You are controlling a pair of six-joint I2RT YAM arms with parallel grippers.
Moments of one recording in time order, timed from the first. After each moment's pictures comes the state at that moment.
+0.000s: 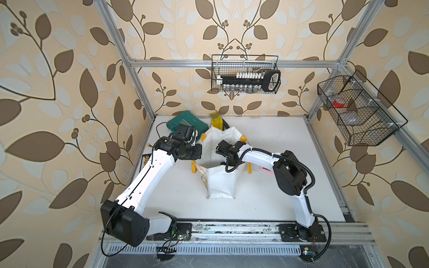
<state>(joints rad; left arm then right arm) -0.30 1.29 1.28 -0.99 0.14 -0.32 0.79 2.15 1.67 -0.96 -0.08 0.55</state>
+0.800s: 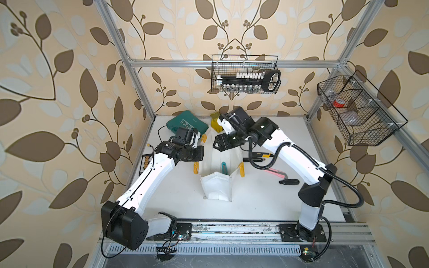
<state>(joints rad) -0.30 1.26 1.17 -0.86 0.23 -0.32 0.79 1.83 2.15 -1.14 -0.09 0.41</state>
